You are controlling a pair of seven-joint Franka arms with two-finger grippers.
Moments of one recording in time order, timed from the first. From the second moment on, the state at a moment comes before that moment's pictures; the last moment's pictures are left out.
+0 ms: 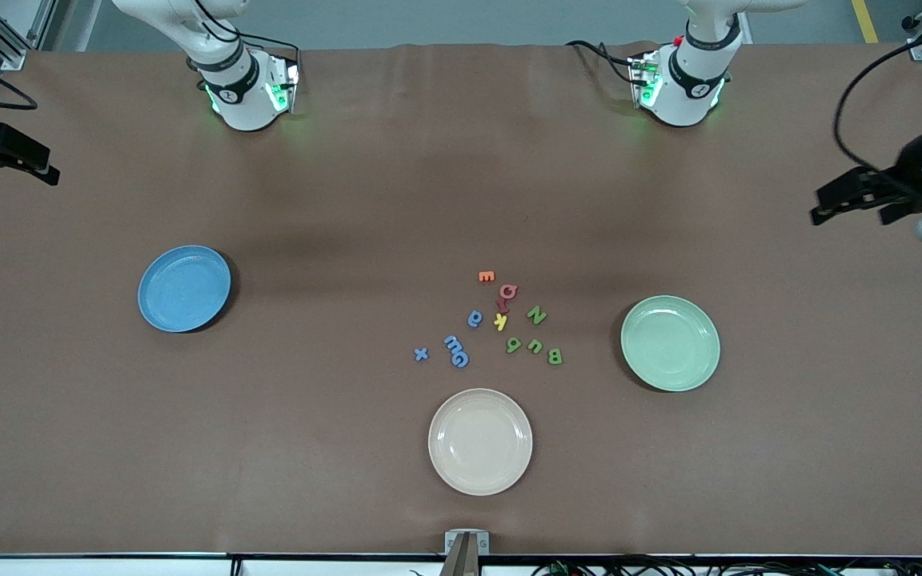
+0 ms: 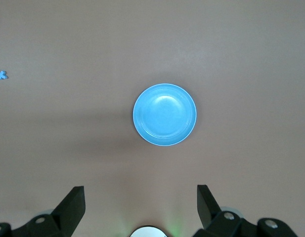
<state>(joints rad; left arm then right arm) -0.03 0.04 -0.06 -1.58 -0.07 1.57 -0.11 -0.02 -0.09 -0.05 -1.60 0.01 1.44 -0.05</state>
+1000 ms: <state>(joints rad) -0.33 0.47 -0.28 -1.63 0.07 1.95 -0.78 -0.04 0.13 -0.05 -1.59 0.01 1.51 -0.05</state>
